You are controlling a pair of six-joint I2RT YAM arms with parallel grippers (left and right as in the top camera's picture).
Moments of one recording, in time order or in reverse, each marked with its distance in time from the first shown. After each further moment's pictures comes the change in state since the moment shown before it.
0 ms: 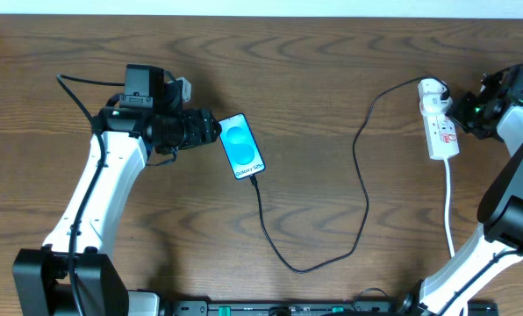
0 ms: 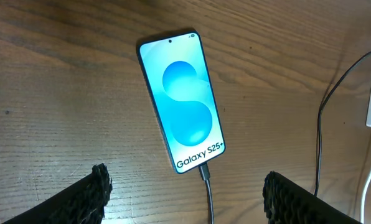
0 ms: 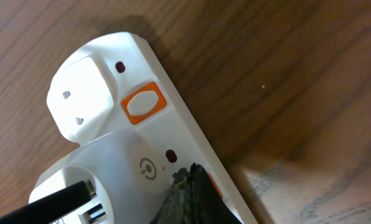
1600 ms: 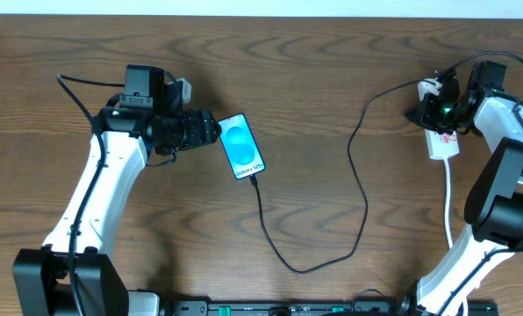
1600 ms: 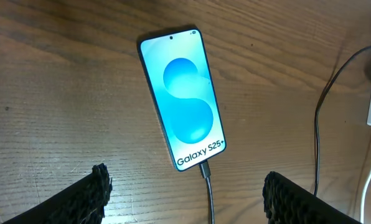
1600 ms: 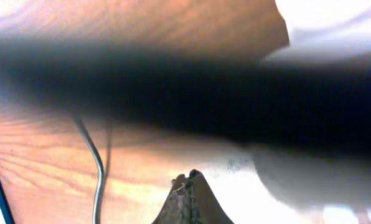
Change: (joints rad) left arm 0.000 0.000 0.000 -0.010 0.000 0.000; right arm 0.122 -0.021 0.001 -0.181 -0.217 -0.220
